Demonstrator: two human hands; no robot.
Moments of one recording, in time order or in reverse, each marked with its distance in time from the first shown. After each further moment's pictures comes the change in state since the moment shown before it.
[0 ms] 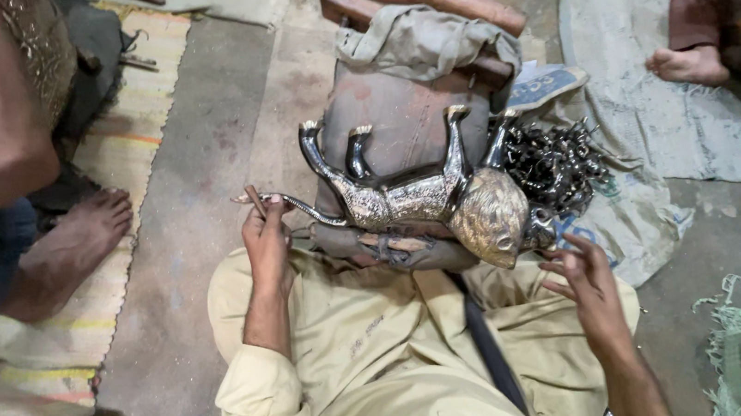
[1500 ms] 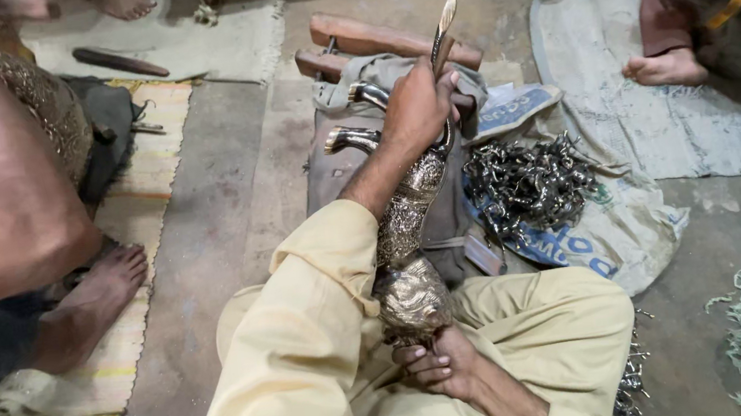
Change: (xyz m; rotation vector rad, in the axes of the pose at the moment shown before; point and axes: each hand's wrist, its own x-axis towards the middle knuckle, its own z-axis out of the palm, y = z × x) left_hand 0.042 0.096 0.328 0.806 -0.550 0.520; right_hand -0.052 0.000 0.153 1.320 -0.966 1.112
